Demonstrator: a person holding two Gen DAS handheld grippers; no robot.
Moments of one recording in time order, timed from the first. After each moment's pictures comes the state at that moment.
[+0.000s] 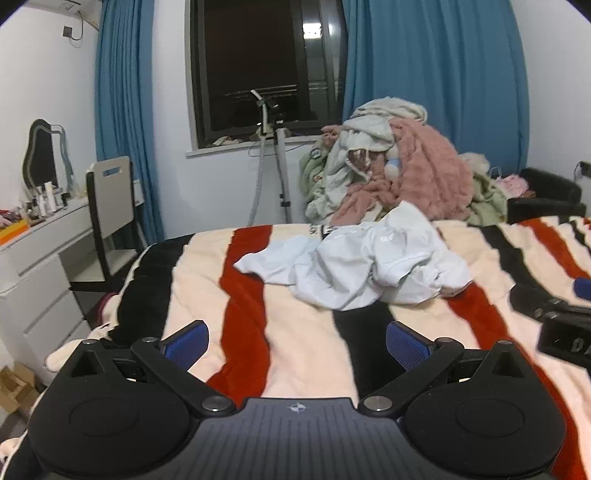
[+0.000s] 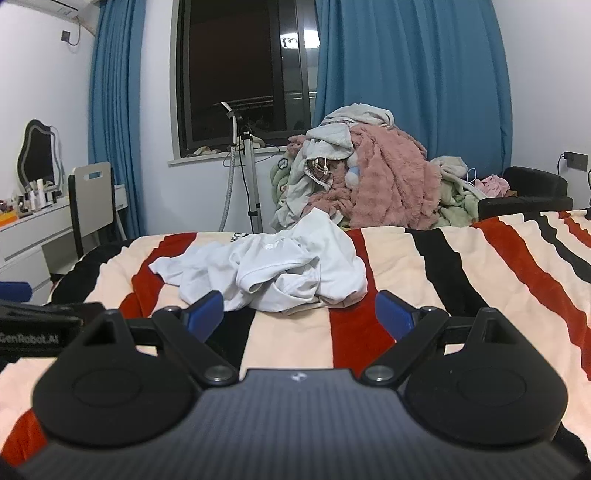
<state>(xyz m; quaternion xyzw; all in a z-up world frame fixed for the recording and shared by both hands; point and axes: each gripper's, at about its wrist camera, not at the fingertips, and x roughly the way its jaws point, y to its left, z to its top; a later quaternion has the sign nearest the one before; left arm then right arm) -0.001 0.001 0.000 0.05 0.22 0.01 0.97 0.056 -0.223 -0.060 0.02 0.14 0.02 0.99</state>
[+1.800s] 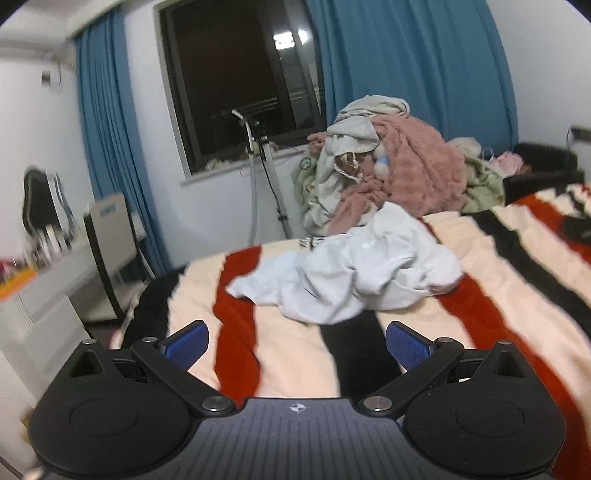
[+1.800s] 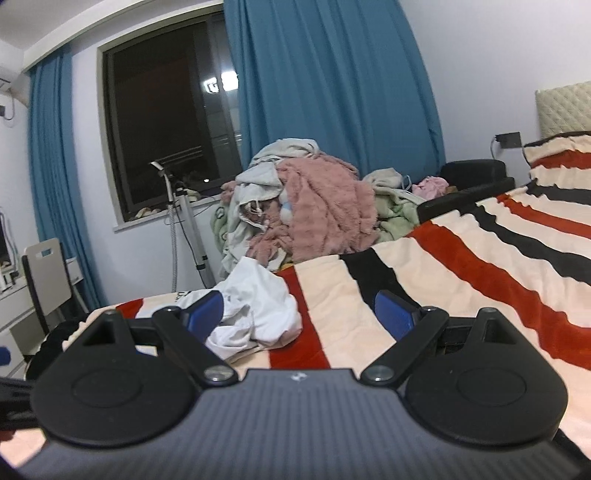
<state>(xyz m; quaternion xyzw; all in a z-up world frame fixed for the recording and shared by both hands) 0.013 -0.049 0.001 0.14 0.21 0.01 0.97 0.040 -0.291 -0.049 0.14 0.10 -0.07 0.98</state>
